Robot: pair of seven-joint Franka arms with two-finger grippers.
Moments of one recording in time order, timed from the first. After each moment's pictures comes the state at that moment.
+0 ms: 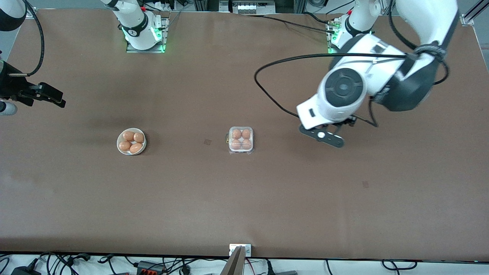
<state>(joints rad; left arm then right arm) 0.10 0.60 -0.80 -1.18 0.42 1.30 -0.22 -0.05 0.03 0.00 -1.66 -0.01 1.68 -0.01</state>
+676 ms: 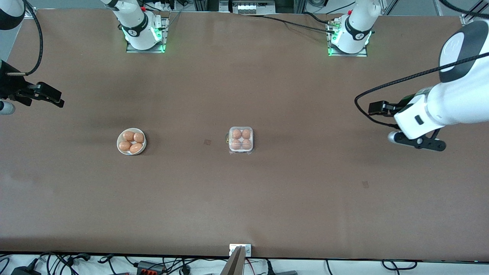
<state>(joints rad) -0.05 0.33 -0.11 -1.30 -0.03 1.35 -0.01 -0.05 0.03 0.00 -1.66 -0.02 1.68 -0.01</state>
